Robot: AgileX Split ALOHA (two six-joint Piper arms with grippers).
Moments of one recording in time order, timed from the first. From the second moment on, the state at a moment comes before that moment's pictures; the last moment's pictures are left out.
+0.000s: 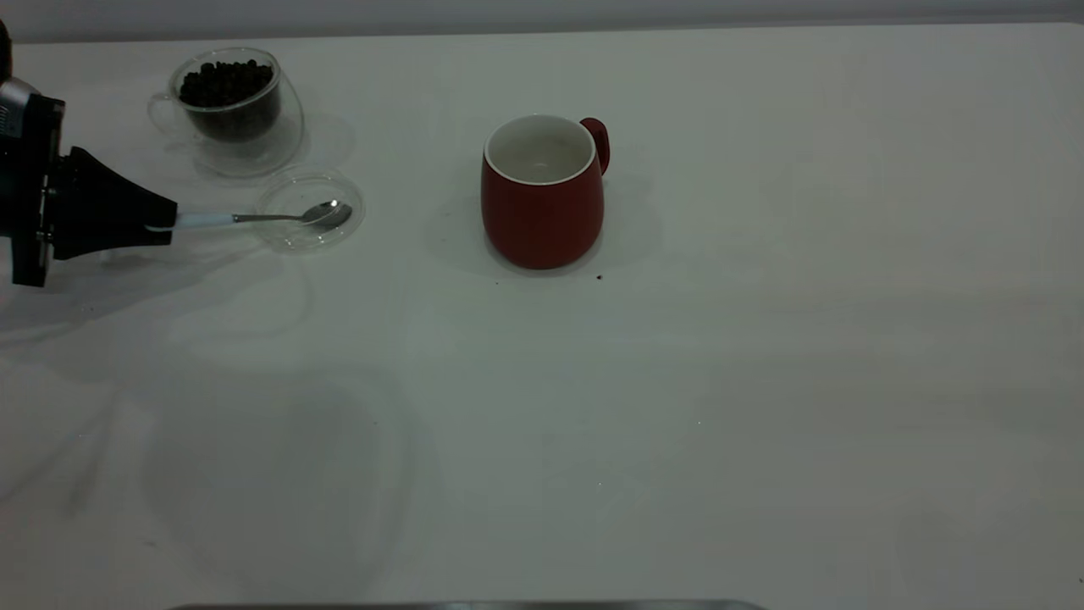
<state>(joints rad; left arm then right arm) 0.42 2.59 -1.40 -1.19 1.04 1.05 -0.02 -0.02 -0.47 -0.09 1.13 0.01</state>
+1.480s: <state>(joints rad) 0.40 2.60 -1.40 -1.28 1.01 1.14 -0.02 -0.02 -0.47 -0.09 1.13 0.01</state>
